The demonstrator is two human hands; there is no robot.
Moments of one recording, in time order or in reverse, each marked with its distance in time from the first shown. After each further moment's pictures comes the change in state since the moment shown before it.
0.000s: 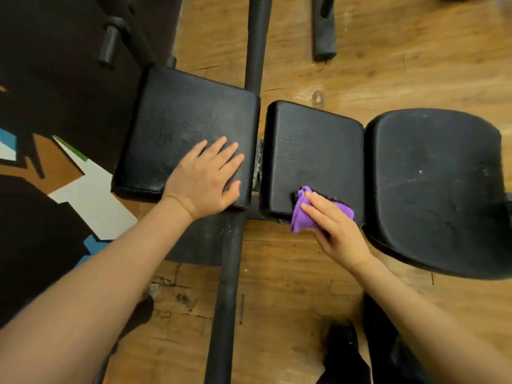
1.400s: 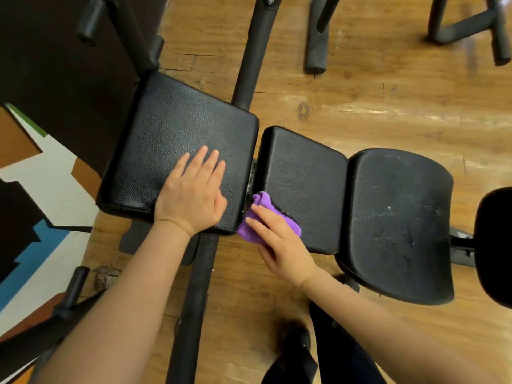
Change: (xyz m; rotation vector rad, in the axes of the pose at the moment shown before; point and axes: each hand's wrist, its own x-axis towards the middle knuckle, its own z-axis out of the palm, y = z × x) left_hand 0.007 0.000 -0.004 -0.041 -0.035 -0.281; right_hand 0.065 -0.053 0.013 0.073 -0.180 -0.076
